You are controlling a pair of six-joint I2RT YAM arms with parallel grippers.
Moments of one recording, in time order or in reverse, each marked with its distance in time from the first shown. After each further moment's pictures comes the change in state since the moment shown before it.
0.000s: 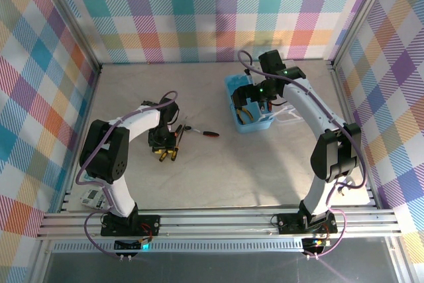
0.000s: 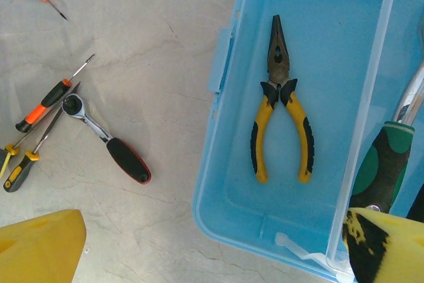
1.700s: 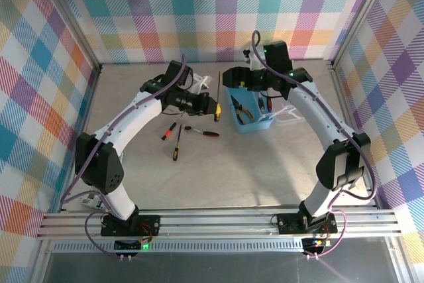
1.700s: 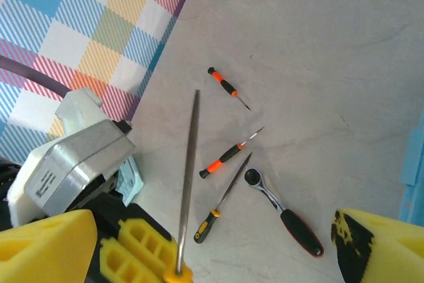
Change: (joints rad) left arm -0.151 -0.097 0.382 0.261 0.791 0.044; right arm 0.029 -0.088 -0.017 0.311 -0.367 0.348
